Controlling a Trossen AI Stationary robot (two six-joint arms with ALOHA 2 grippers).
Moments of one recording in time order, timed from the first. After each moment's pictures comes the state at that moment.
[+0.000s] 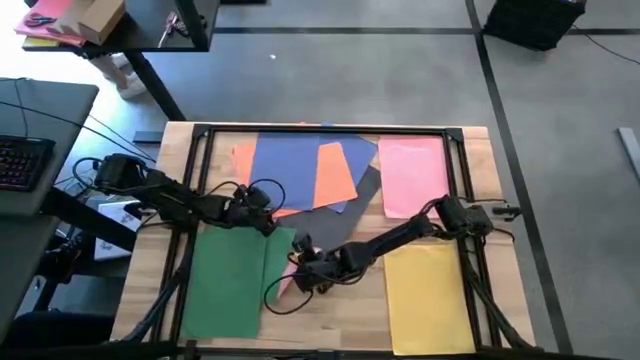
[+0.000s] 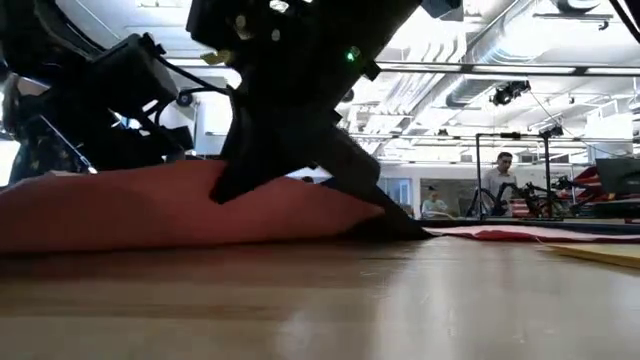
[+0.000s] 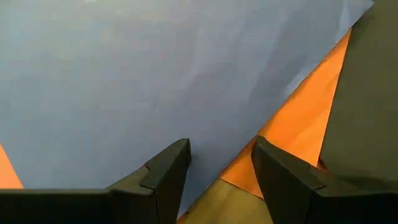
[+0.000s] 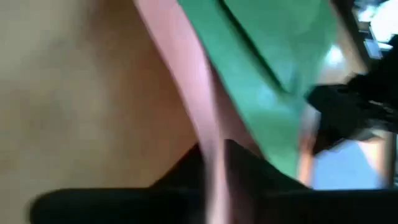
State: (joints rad) left arm -0.11 1.44 0.32 0.08 -0.56 -0.61; right arm 0.35 2.25 1.65 -0.34 0.36 -0.47
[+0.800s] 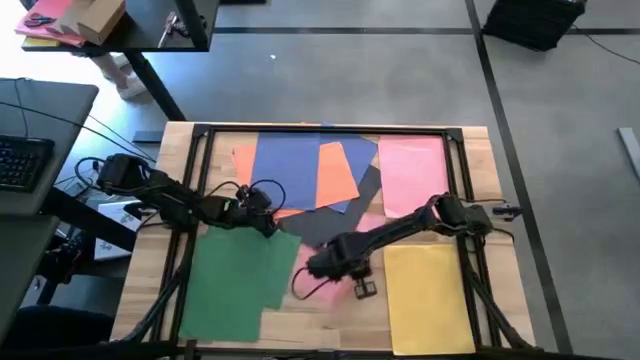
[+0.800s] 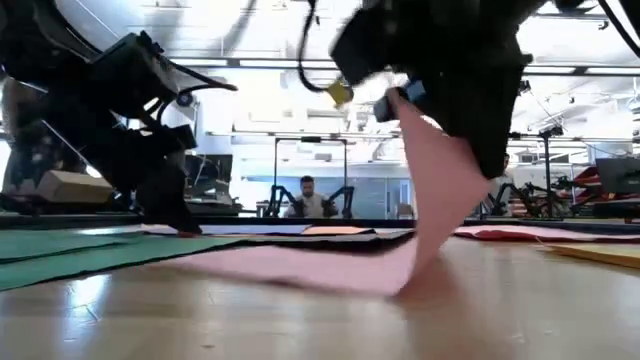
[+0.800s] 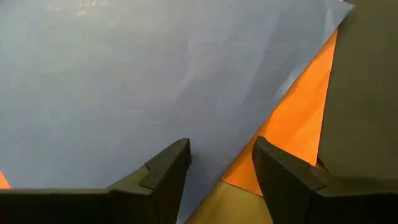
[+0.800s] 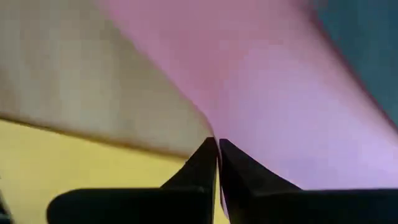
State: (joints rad) left arm -0.11 1.44 0.32 0.18 -0.58 -0.54; right arm 0.31 2.24 1.92 -1.53 -0.07 0.08
